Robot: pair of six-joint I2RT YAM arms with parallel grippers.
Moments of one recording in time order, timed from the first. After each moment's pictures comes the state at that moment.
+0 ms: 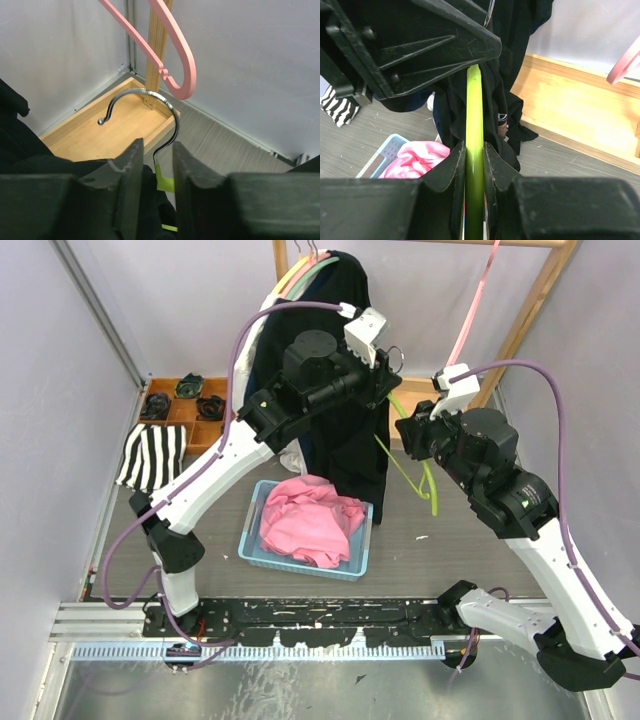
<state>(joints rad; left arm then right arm) -0.90 1.86 2.17 -0.36 0.08 -0.08 0.58 0.96 1.39 -0.61 0.20 0.17</state>
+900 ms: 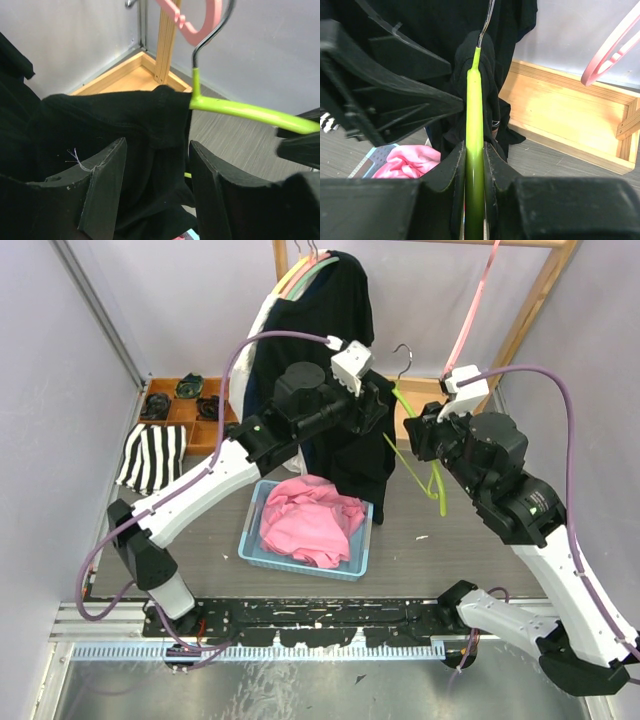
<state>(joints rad) -0.90 1.66 1.76 -0.18 0.03 -0.06 0.58 0.94 1.39 -0.61 0.24 0.13</state>
